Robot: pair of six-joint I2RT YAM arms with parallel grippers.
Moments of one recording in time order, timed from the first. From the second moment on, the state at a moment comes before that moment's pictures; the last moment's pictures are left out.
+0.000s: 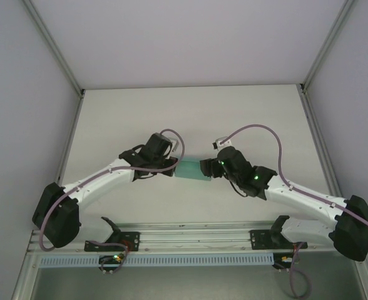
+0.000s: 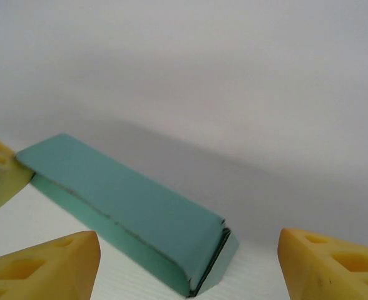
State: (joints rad) left arm -0.77 1.36 0.91 -0.50 0.06 -0.37; right arm 0.78 1.15 0.73 -0.25 0.27 0.46
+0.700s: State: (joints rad) left arm -0.78 1.31 0.96 -0.64 0.11 -0.37; right arm 0.75 1.28 0.67 -0.14 0.24 0.67
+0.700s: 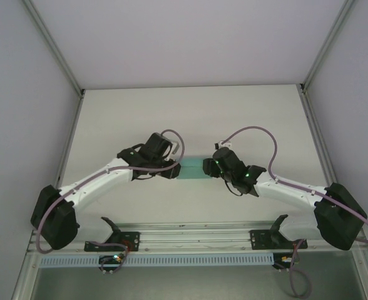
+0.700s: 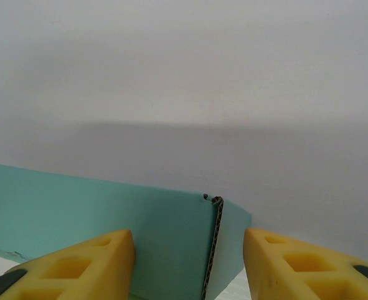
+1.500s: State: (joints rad) left arm -0.54 1.42 0.73 -0.07 0.54 -0.56; right arm 0.69 1.26 0.59 0.00 0.17 0.71
